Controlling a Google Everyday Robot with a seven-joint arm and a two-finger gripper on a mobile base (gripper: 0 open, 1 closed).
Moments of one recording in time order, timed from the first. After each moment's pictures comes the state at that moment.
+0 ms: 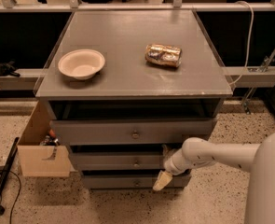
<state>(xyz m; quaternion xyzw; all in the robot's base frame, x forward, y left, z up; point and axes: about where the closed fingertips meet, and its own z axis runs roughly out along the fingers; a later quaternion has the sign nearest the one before) 0.546 -0.097 0.390 -0.60 0.75 0.14 0.24</state>
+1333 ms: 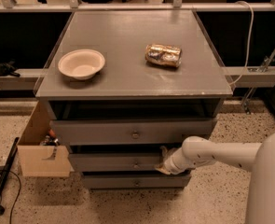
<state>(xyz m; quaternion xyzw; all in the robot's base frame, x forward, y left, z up) 0.546 -0.097 0.396 -0.60 0.75 0.14 0.24</state>
